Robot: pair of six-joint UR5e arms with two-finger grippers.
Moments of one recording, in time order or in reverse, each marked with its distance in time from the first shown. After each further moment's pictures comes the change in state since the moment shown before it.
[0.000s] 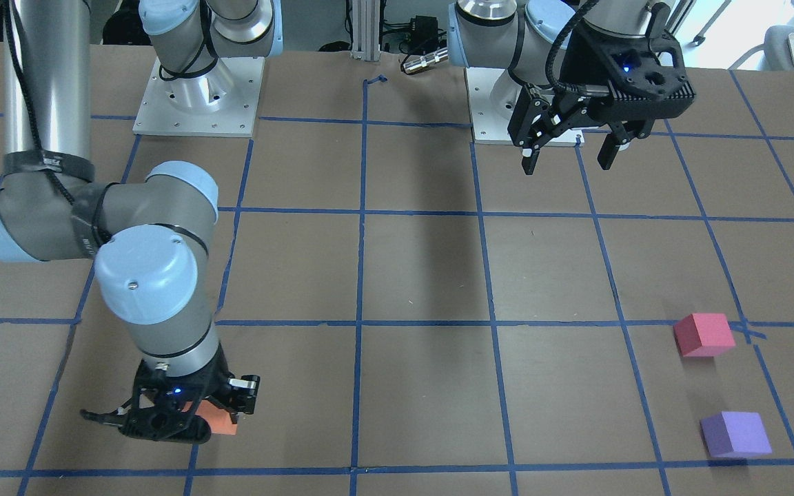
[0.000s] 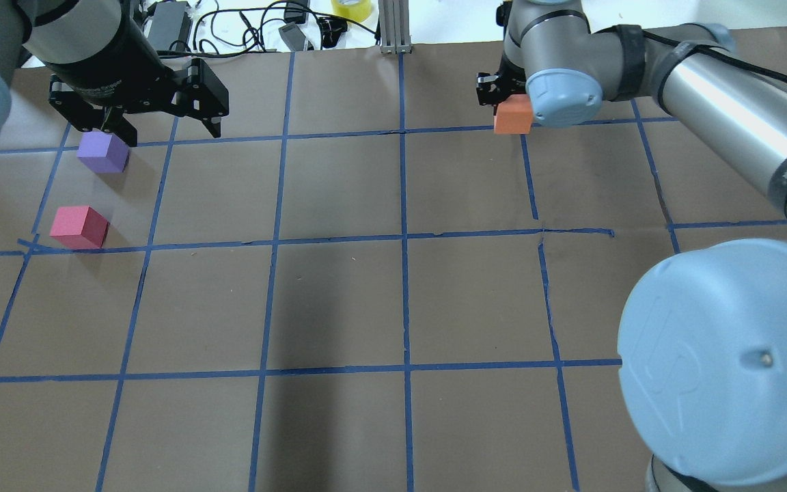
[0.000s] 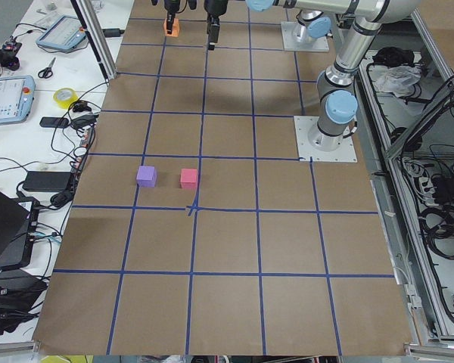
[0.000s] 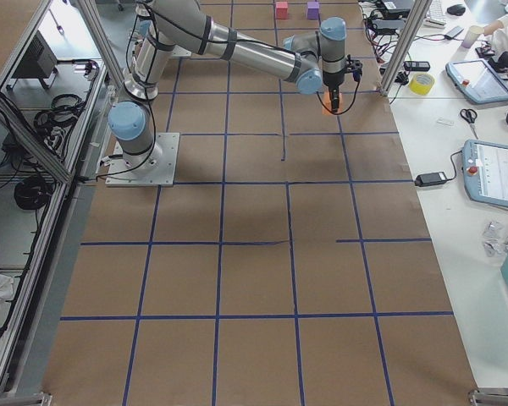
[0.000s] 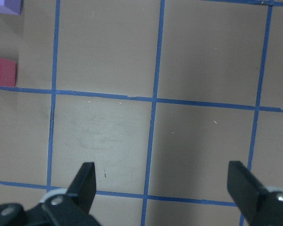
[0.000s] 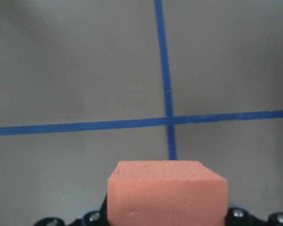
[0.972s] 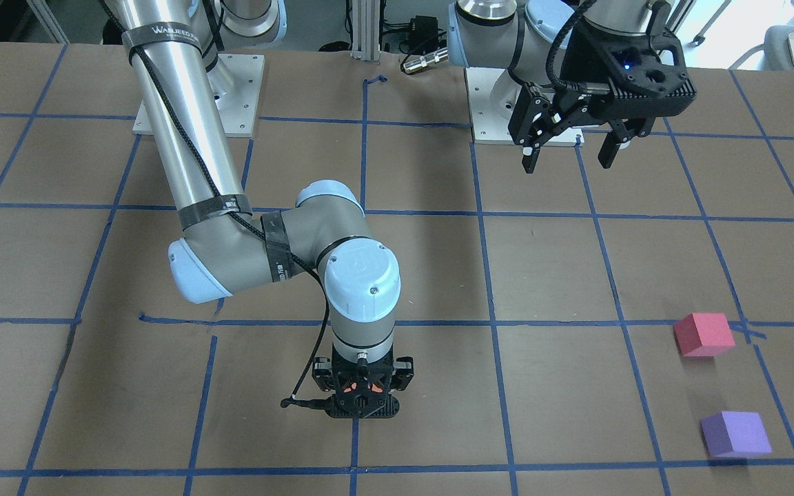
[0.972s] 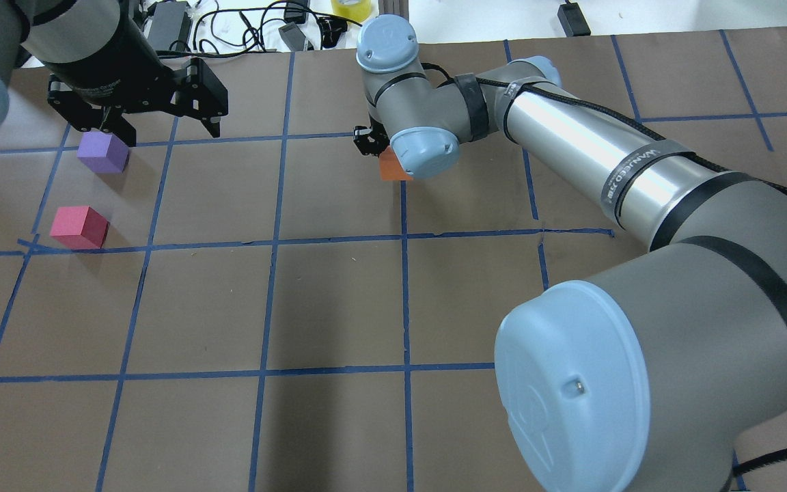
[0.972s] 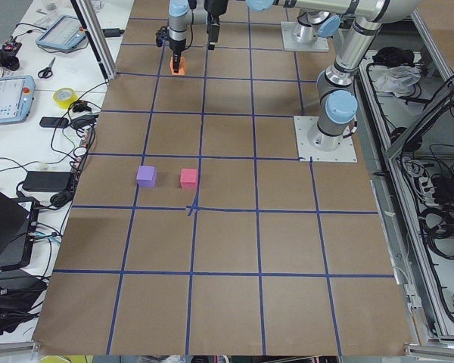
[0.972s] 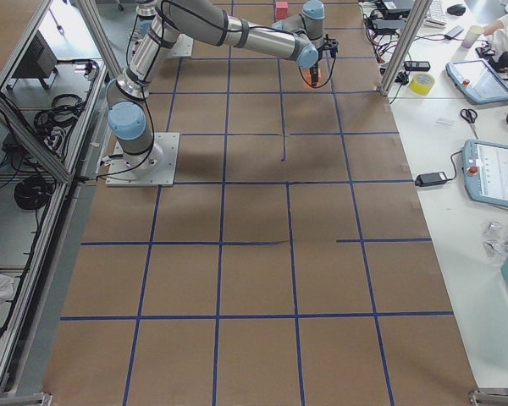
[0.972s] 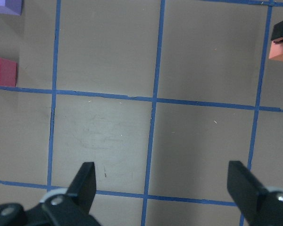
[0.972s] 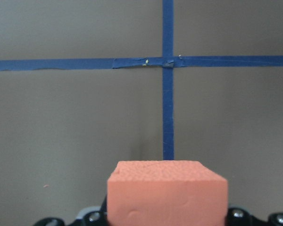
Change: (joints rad) left arm 0.000 0.001 0.001 -0.002 0.001 0.000; right arm 0.246 0.171 -0.114 -0.001 0.007 0.150
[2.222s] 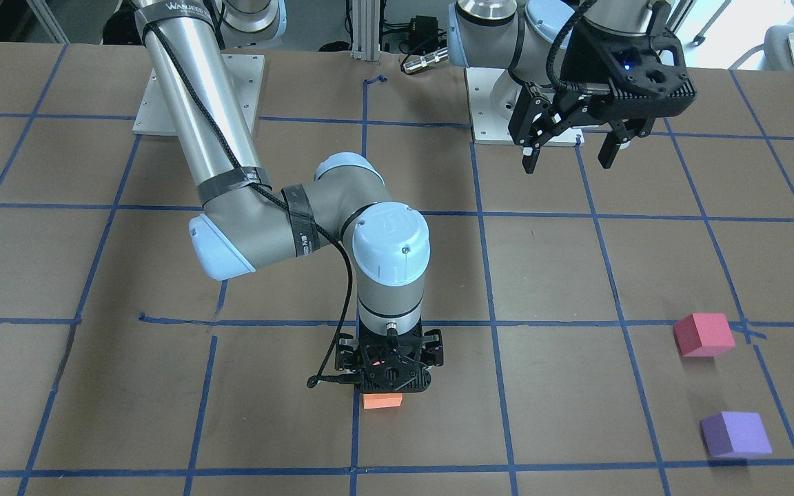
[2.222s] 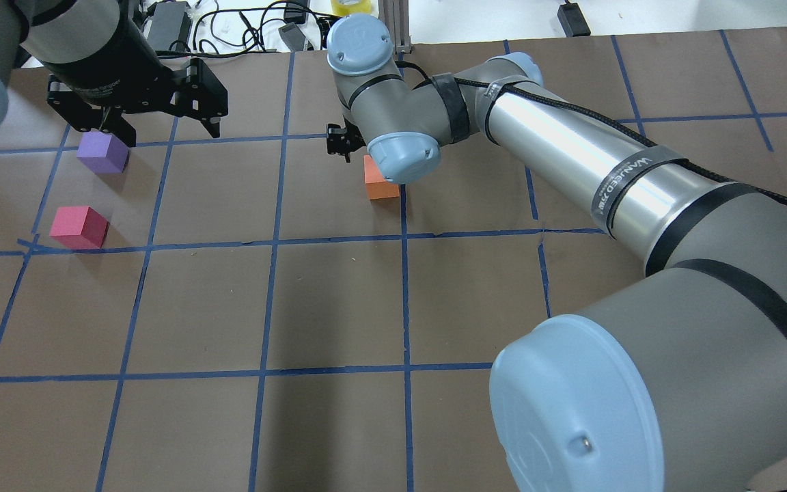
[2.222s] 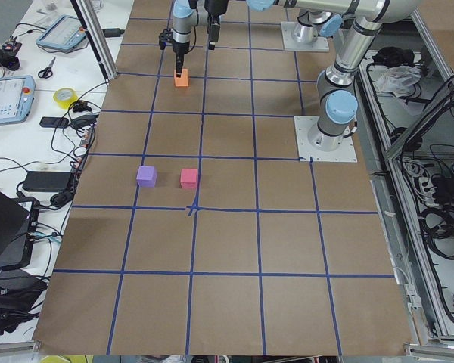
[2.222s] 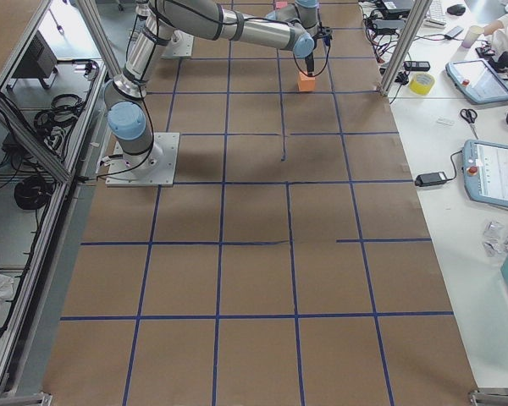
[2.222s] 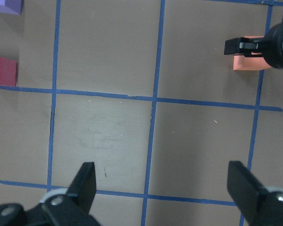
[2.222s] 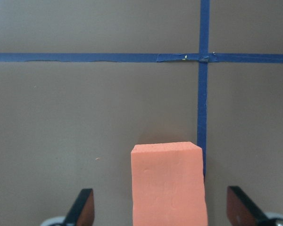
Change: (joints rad) left arm 0.005 0.000 0.003 -0.002 -0.002 0.003; right arm 0.043 -0.067 -0.002 0.030 0.009 0.027
